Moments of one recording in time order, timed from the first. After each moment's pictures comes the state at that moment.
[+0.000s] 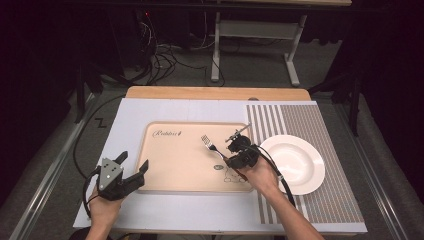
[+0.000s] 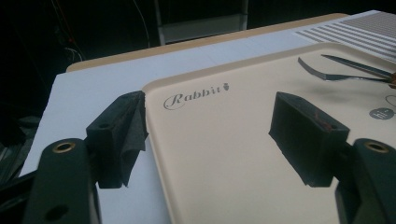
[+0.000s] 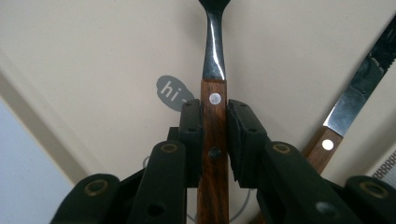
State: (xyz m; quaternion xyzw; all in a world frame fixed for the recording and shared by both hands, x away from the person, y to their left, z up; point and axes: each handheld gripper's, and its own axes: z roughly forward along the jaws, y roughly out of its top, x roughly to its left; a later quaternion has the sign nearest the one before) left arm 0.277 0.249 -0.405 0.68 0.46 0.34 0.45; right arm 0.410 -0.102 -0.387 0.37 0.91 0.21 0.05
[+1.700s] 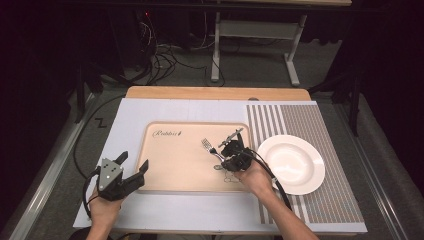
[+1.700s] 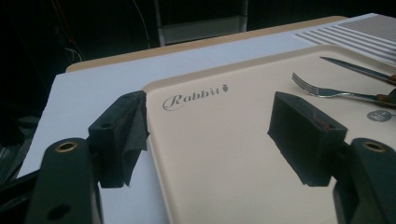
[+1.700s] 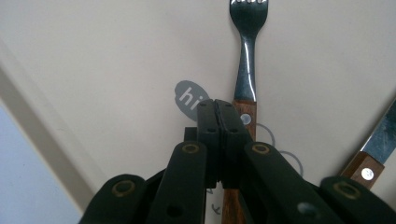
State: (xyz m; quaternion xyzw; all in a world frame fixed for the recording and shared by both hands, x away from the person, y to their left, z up) left arm 0.276 0.249 -0.404 0.68 0.46 0.34 0.46; right arm 0.405 -0.086 -0.400 0.33 0.92 0.21 0.06
